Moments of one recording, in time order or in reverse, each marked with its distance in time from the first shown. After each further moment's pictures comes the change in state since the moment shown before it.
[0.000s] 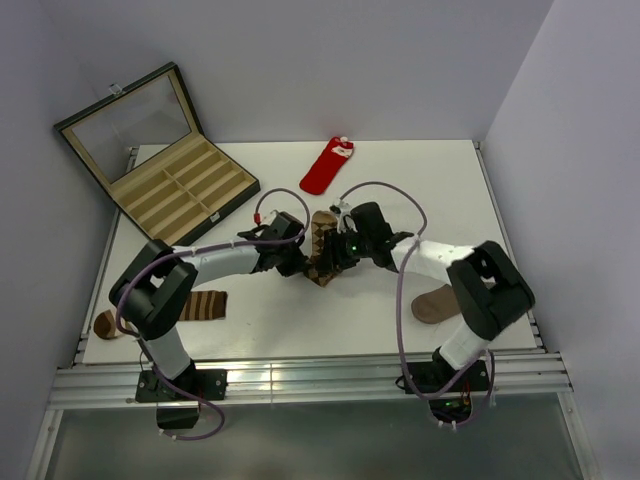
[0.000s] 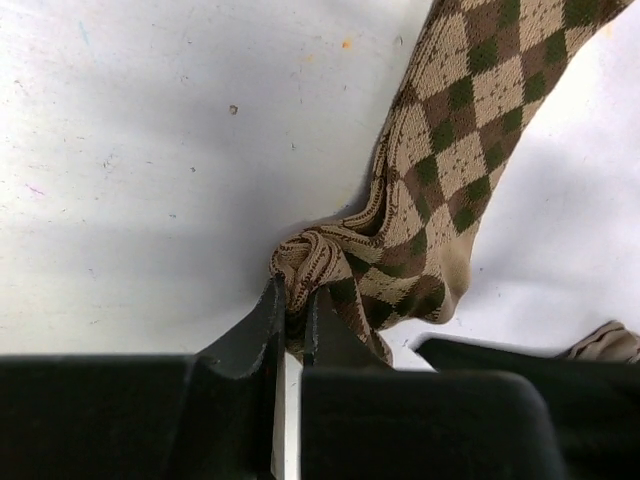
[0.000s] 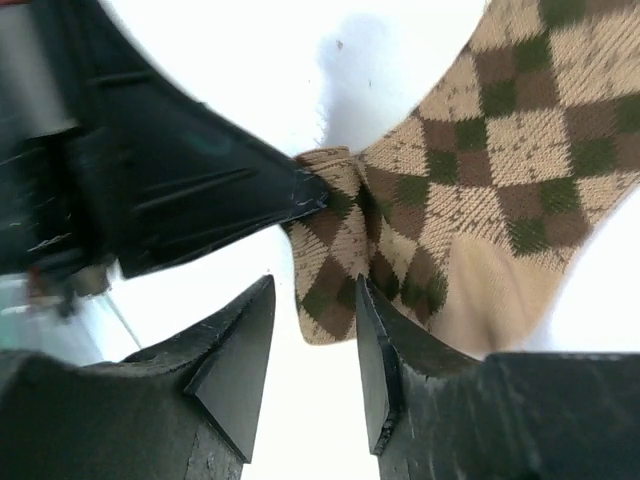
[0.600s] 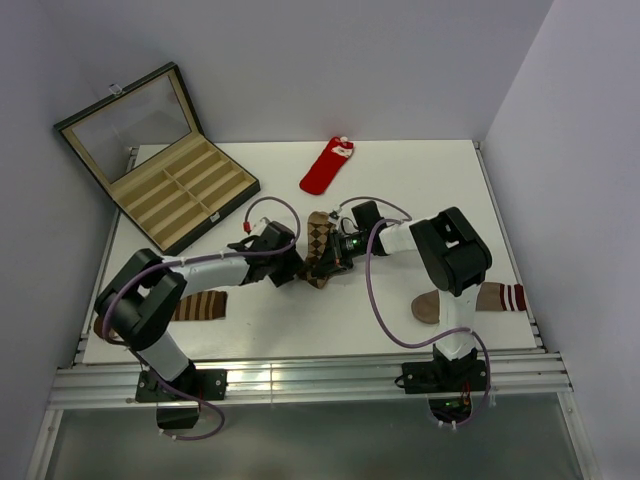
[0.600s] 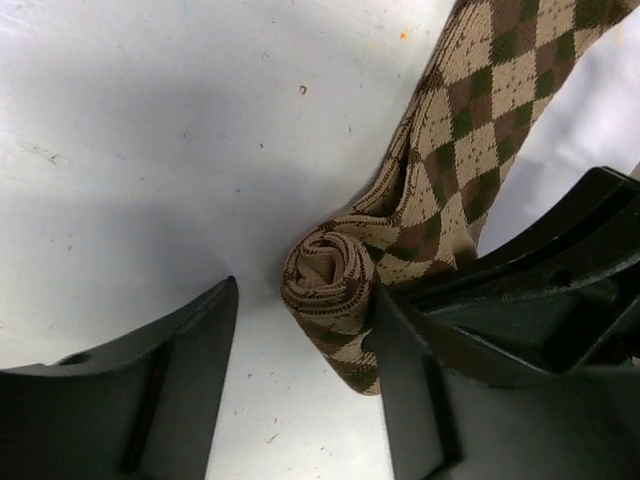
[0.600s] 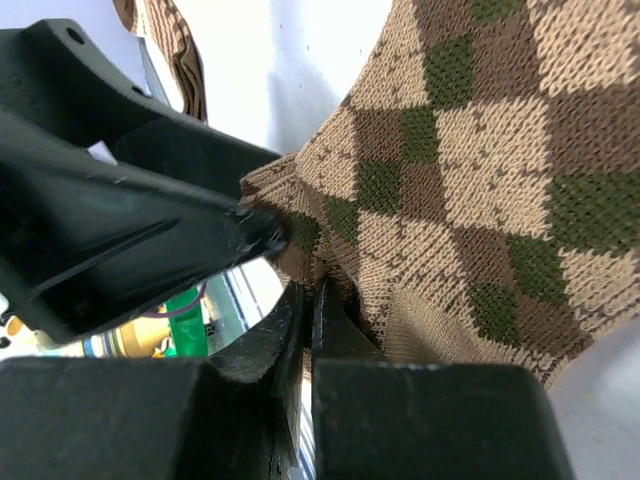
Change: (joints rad) left arm 0.003 -0.097 -0.142 0.081 -0.024 -0.032; right arm -0.097 0.326 0.121 0.044 -0.415 0.164
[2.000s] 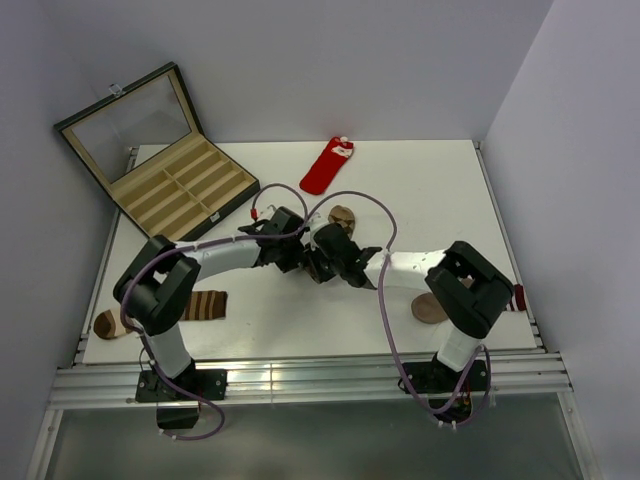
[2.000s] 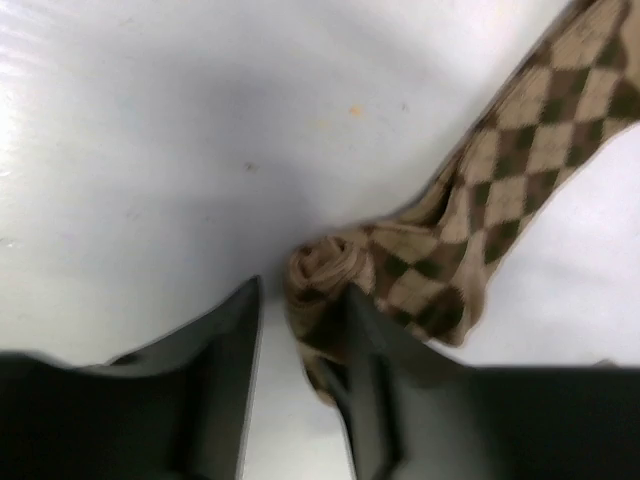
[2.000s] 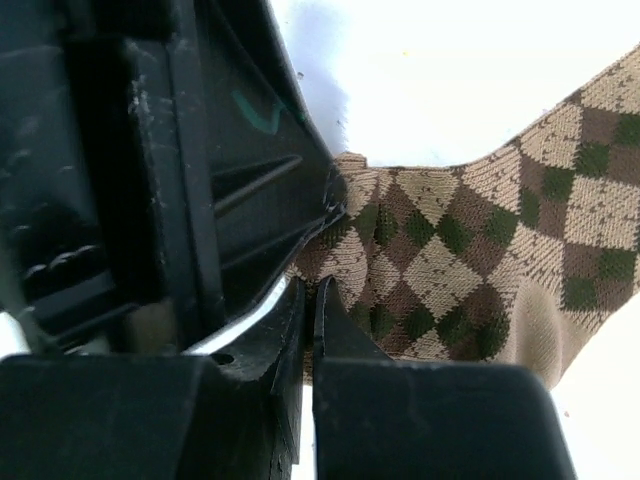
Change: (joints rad) left arm 0.018 0.138 0.204 -0.116 -0.010 0.032; right arm 0.381 -0.293 -0.113 -0.002 0.995 -0.343
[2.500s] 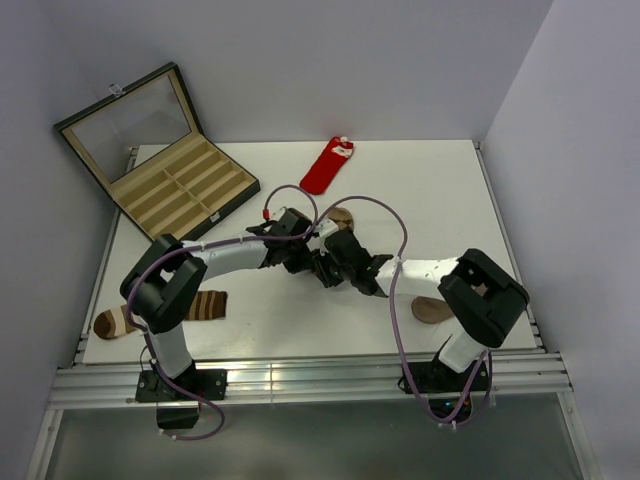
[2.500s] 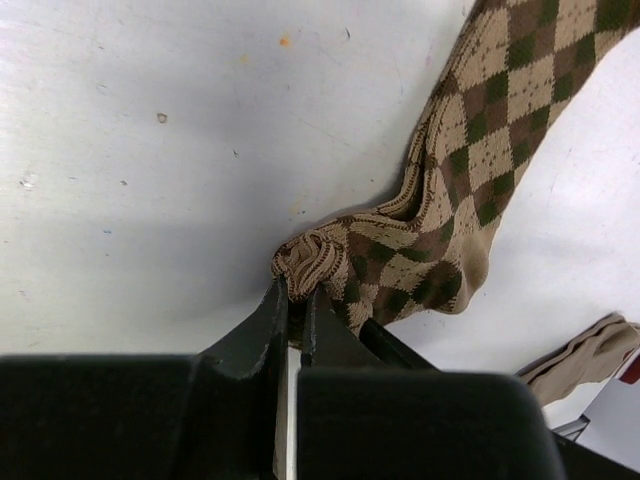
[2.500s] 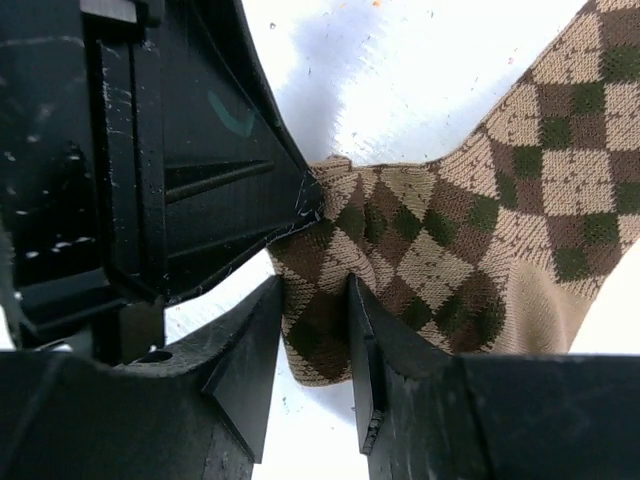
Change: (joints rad) left arm -0.043 0.026 0.028 0.003 0.052 0.029; right arm -0.014 -0.092 -0.113 0.052 -0.003 -0.037
